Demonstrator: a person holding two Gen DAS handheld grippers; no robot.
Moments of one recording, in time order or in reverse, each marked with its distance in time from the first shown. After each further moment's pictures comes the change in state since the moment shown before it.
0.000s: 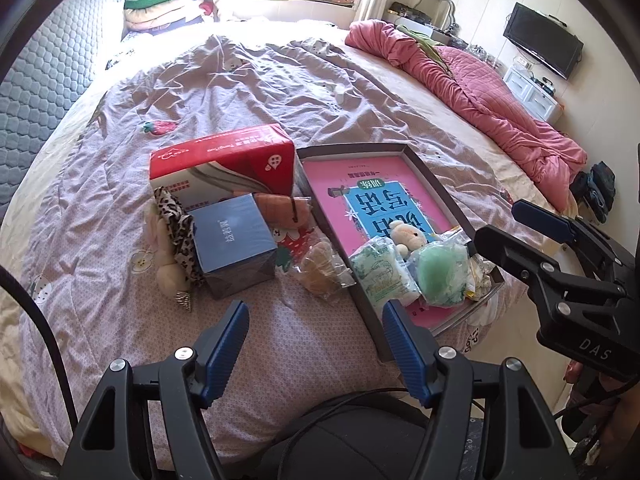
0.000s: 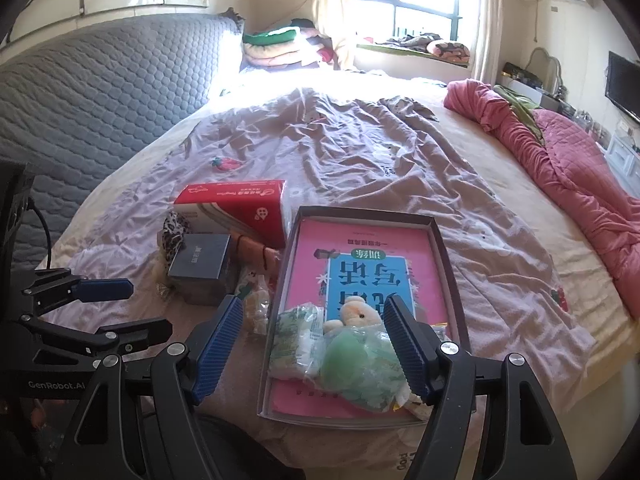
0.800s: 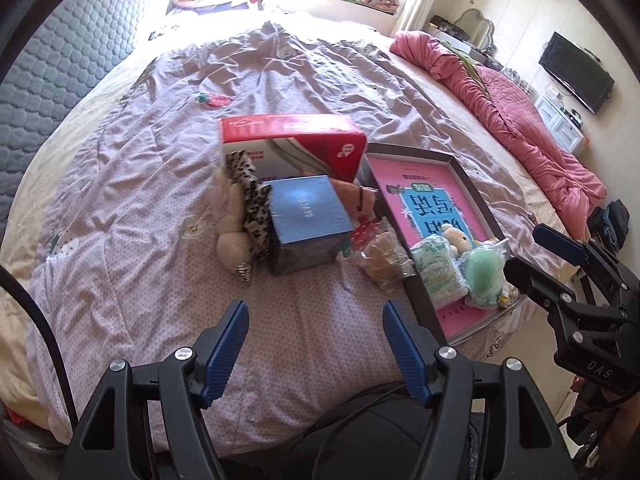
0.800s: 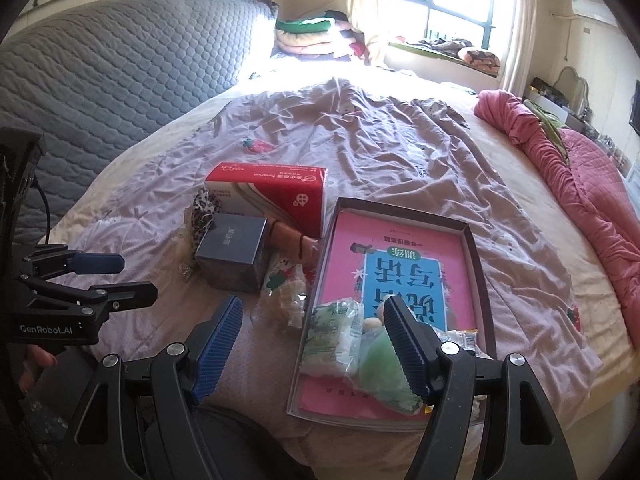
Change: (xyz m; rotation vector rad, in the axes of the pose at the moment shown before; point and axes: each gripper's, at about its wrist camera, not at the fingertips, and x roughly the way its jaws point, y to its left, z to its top) left arm -0.007 0.066 -0.023 -0.141 -0.002 0.041; right arm 0.017 0.039 -0.005 -0.113 0.037 0.050
